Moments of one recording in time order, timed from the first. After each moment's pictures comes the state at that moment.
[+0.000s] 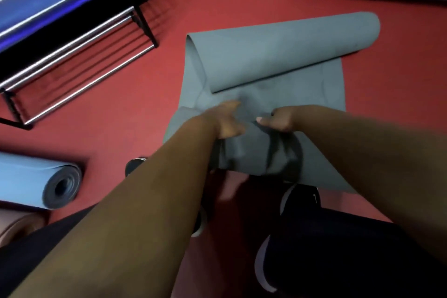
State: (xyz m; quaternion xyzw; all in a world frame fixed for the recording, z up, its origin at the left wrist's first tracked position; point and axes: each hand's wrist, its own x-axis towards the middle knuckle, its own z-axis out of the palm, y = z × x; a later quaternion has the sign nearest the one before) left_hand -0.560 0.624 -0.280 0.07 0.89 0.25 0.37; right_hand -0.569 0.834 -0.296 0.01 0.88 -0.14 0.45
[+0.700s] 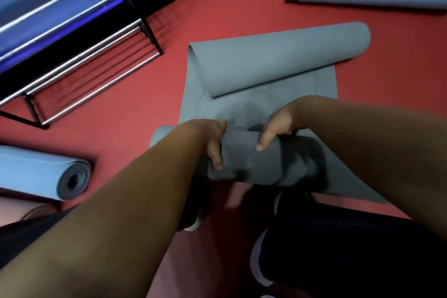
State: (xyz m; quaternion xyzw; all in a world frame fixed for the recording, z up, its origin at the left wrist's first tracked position) left_hand -0.531 0.615 -0.232 0.14 0.88 -0.05 0.44; right_hand -0.558 0.846 -0.234 0.00 0.76 -0.13 0.64
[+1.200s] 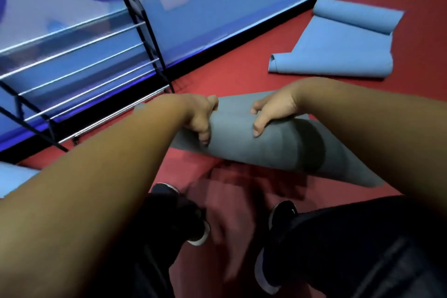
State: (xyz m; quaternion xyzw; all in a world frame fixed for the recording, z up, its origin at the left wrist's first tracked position) left_hand -0.498 0.593 0.020 0.12 0.95 -0.01 0.28; right_hand -0.496 0.827 0.031 -0.10 0.89 -0.17 0.42
